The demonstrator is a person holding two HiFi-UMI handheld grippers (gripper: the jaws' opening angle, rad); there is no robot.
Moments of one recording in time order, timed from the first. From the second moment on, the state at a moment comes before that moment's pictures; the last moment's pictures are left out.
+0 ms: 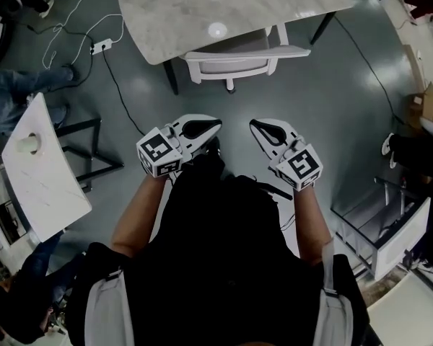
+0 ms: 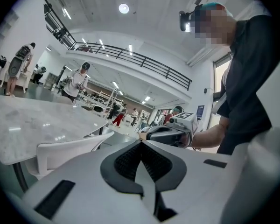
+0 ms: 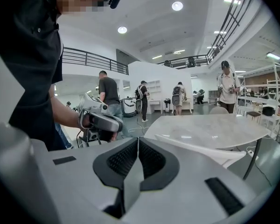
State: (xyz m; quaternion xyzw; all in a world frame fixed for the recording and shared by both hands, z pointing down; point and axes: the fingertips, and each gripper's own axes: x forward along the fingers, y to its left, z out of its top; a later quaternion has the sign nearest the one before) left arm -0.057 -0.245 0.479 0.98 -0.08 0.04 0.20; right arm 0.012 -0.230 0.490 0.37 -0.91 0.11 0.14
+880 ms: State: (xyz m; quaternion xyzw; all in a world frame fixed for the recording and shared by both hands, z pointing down) left arm 0.006 -0.357 0.499 0.98 -0.09 0.11 0.17; right arm 0.067 -0.362 0.498 0.33 -0.92 0.10 0.16
